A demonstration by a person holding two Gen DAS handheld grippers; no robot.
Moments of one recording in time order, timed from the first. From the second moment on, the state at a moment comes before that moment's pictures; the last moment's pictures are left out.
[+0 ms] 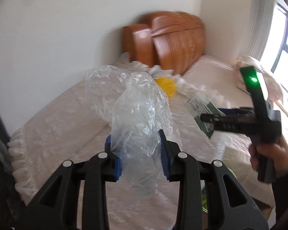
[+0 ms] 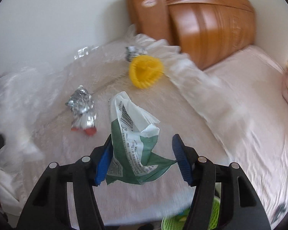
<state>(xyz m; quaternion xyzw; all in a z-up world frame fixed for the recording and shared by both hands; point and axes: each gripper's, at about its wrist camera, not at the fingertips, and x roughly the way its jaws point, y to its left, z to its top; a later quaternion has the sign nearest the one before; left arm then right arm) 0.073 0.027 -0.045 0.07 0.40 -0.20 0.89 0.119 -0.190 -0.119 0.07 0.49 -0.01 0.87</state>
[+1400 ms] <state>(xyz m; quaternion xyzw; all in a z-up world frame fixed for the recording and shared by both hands) -0.092 -0.252 -0.143 0.24 0.48 -0.46 0.71 -0.219 -0.369 -0.105 0.24 0.44 -0.27 0.82</state>
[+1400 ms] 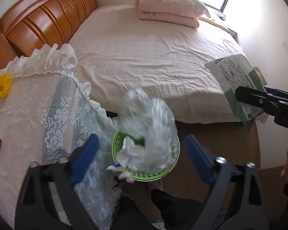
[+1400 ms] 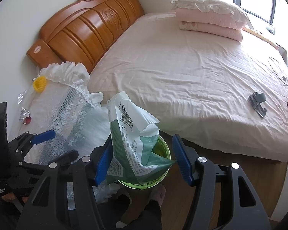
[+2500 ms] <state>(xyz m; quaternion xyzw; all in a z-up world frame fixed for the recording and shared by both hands) -0.064 -0.201 -0.105 0.17 0.48 -0.42 0.75 -0.193 -0.343 -0.136 0.26 0.48 -0.24 0.80</state>
